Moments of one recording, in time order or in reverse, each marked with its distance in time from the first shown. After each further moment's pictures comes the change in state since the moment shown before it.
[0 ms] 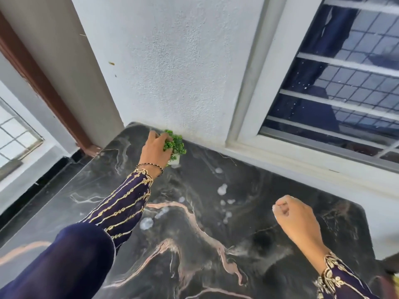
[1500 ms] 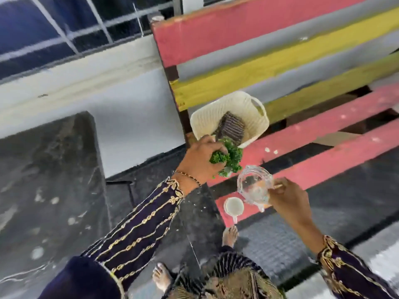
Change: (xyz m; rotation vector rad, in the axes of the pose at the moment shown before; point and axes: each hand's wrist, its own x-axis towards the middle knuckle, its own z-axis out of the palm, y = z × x) left_hand -0.488 0.610 0.334 -0.203 -0.972 0.757; right_hand -0.307 0.624 -0.120 0.434 0.132 0.851
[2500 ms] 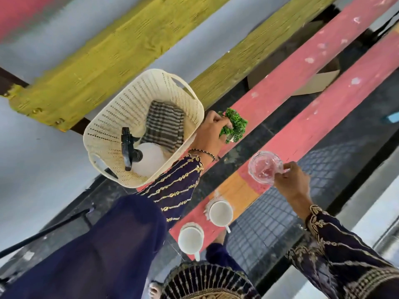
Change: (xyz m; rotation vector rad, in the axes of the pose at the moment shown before) left_hand 0.239 0.006 0.262 0.119 -0.155 0.127; right_hand 0.193 0.188 0.016 0.079 0.113 0.479
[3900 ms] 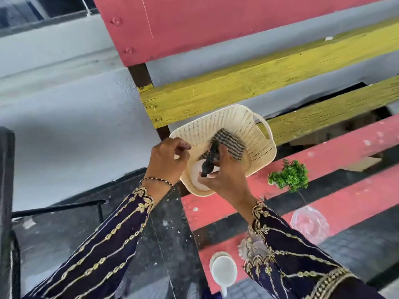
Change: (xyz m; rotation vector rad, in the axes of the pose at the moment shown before) left_hand -0.139 -0.120 -0.183 -0.240 0.499 -0.372; right_hand -0.136 -0.246 0.107 0.034 -0.179 -1.105
